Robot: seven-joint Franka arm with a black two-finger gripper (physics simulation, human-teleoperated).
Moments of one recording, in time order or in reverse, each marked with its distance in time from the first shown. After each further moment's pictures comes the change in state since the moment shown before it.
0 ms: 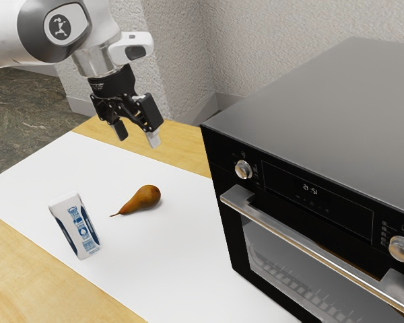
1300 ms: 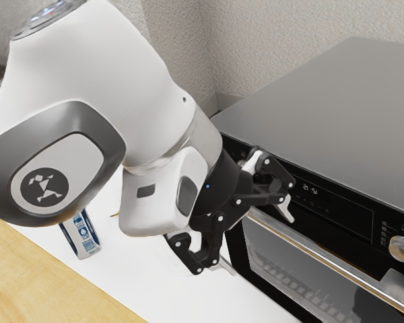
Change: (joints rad) arm -0.098 -0.452 -0.498 -0.560 -0.120 0.465 1.465
